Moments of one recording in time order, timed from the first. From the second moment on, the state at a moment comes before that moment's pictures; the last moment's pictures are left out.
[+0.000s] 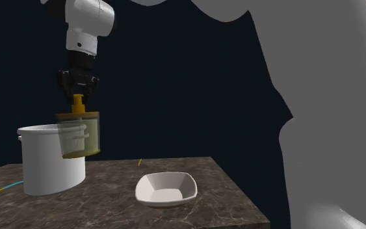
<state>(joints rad) 0.19 0.29 -0.36 -1.37 0.14 1.76 -0.25</state>
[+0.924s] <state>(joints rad) 0.28 0.50 -0.29 -1.23 0.16 1.83 -0.09</state>
